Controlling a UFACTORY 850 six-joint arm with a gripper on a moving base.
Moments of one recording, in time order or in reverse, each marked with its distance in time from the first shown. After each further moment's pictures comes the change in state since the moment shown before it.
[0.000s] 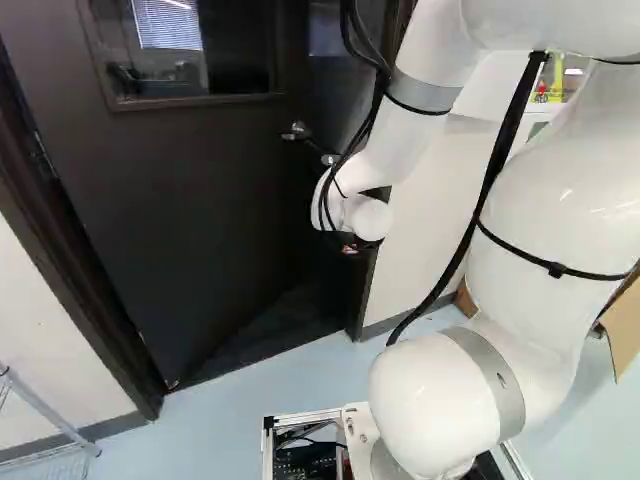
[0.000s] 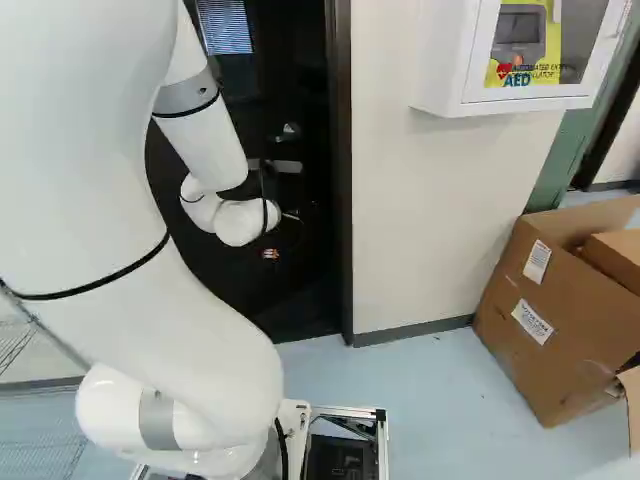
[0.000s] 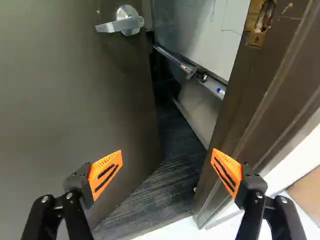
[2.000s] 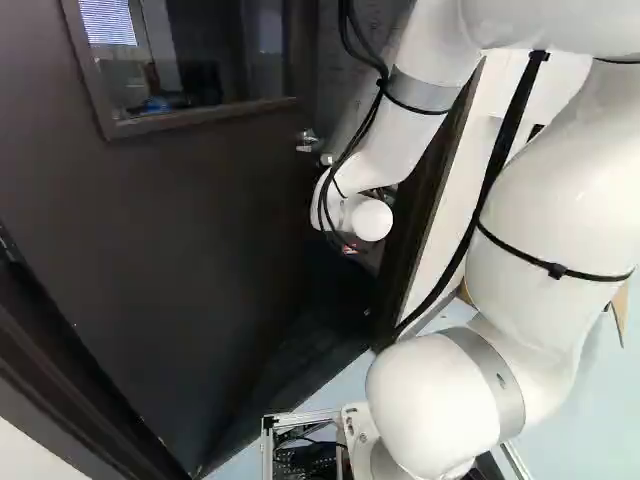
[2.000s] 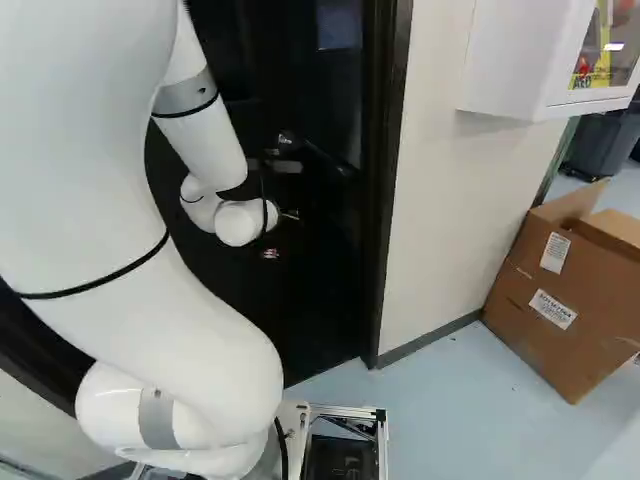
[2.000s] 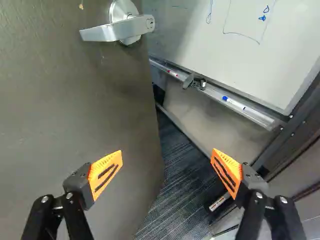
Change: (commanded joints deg) arm 0.0 0.0 0.0 0.0 0.0 0.0
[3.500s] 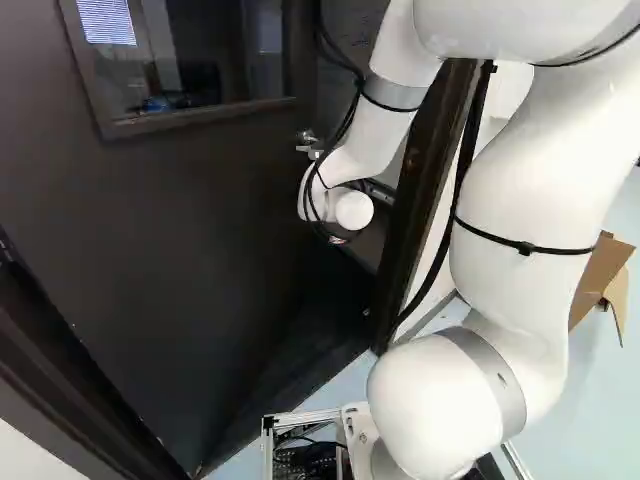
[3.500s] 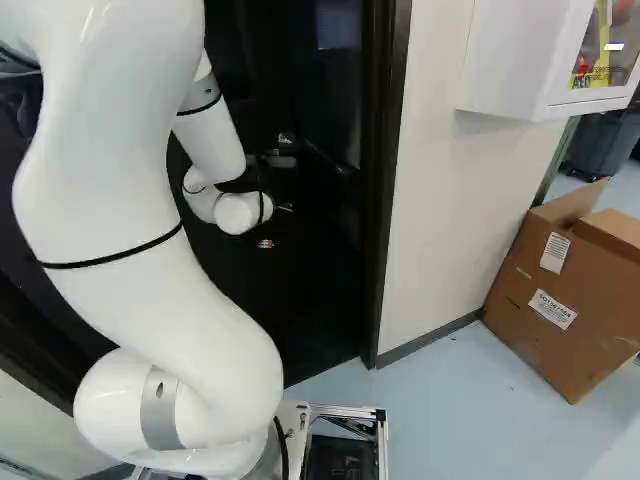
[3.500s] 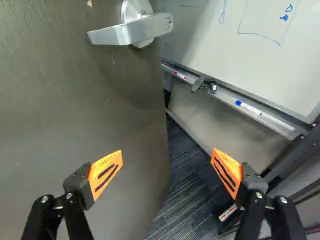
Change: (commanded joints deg) arm 3.7 -6.7 -7.3 2.5 0.0 0.0
